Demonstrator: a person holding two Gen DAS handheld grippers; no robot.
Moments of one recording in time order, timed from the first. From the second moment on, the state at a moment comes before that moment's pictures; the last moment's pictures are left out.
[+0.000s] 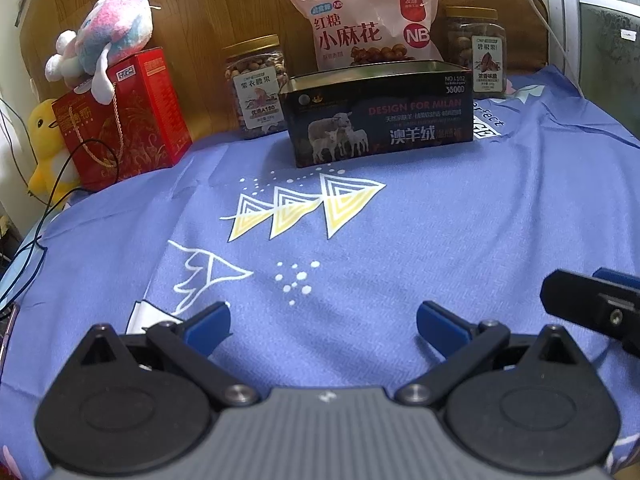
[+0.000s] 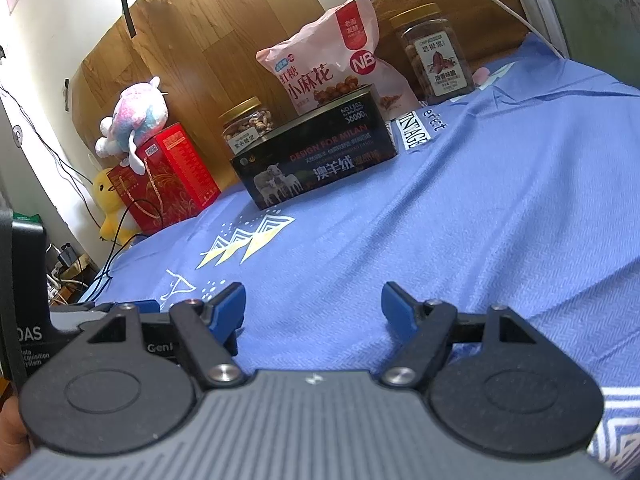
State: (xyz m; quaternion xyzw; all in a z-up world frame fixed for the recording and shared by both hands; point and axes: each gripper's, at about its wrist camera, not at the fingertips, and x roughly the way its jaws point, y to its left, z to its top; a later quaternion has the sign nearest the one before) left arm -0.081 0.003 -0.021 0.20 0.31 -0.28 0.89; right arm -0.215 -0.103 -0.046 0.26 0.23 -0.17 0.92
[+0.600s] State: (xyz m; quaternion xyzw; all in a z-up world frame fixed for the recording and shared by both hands) left arm -0.078 0.007 -0.018 0.20 0.29 -0.26 0.90; right arm -0.216 -0.103 -0.045 0.26 0.23 -0.17 0.92
